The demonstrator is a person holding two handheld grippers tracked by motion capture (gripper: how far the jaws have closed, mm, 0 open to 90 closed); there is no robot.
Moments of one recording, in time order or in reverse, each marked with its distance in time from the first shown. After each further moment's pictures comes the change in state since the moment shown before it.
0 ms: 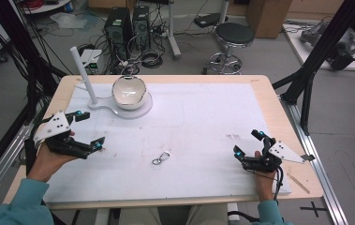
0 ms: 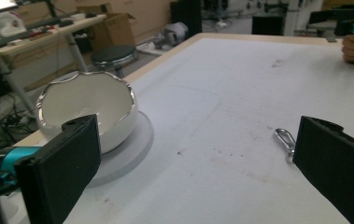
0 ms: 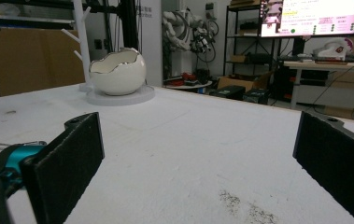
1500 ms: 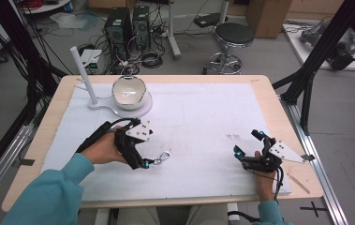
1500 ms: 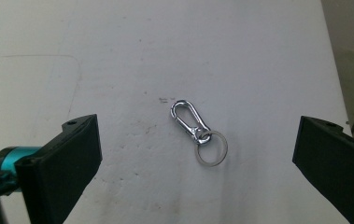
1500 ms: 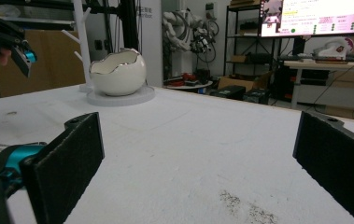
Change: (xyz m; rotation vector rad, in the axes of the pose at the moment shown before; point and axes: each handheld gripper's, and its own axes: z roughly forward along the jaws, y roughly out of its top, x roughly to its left) left arm -0.072 0.033 0.142 0.496 -0.454 0.275; right arm -0.001 0.000 0.000 0.000 0.003 0.005
